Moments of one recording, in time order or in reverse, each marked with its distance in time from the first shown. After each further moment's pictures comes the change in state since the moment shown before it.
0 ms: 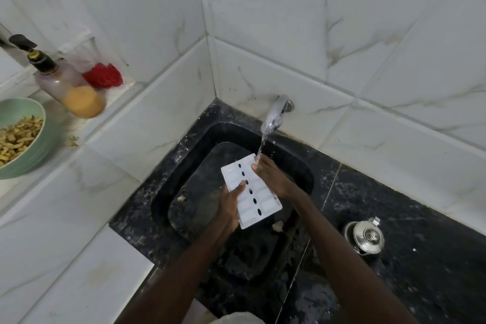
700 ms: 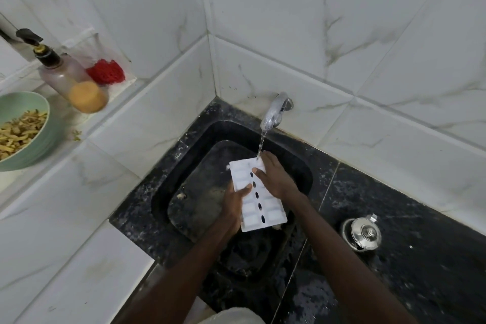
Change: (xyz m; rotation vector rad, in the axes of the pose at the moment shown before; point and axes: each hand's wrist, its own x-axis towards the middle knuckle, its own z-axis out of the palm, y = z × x) left_hand -0.015 -0.008 0.008 0.105 0.019 0.014; right_hand -0.006 0.007 0.004 -0.415 0.123 -0.046
